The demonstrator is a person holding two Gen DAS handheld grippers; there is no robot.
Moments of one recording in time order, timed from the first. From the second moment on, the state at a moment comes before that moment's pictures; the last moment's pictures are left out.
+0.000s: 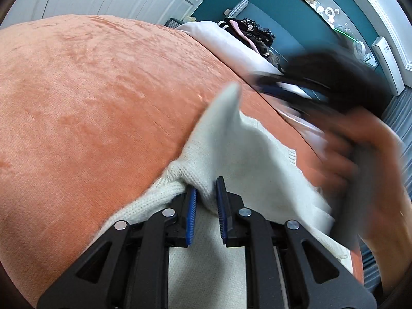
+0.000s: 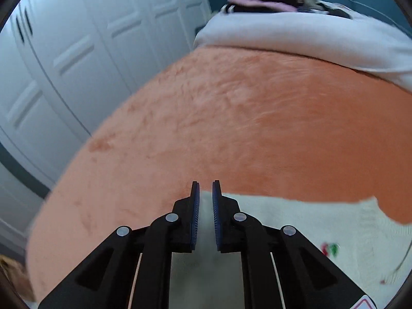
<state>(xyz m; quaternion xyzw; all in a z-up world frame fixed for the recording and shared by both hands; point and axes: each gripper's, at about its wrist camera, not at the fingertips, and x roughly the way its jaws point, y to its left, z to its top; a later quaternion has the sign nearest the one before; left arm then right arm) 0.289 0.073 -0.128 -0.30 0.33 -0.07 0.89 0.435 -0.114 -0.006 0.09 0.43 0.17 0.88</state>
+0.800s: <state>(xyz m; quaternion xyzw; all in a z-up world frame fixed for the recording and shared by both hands) 0.088 0.181 -0.080 -0.27 0.51 -0.07 0.81 -0.117 -0.364 -0.048 0.30 0.53 -0.09 0.79</state>
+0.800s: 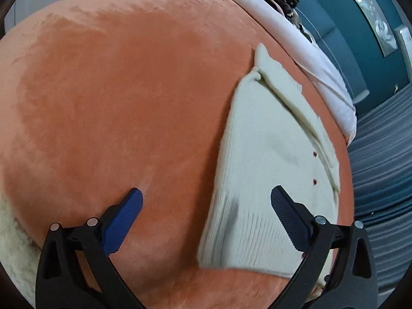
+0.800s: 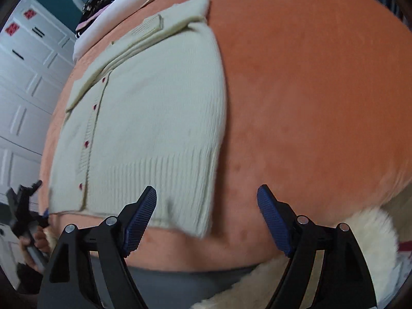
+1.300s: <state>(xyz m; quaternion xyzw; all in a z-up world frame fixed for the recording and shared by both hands) 0.085 0.149 -0.025 -0.29 0.52 -0.14 0.79 -0.101 -0.325 0.021 0.33 0.42 -0.02 0.84</state>
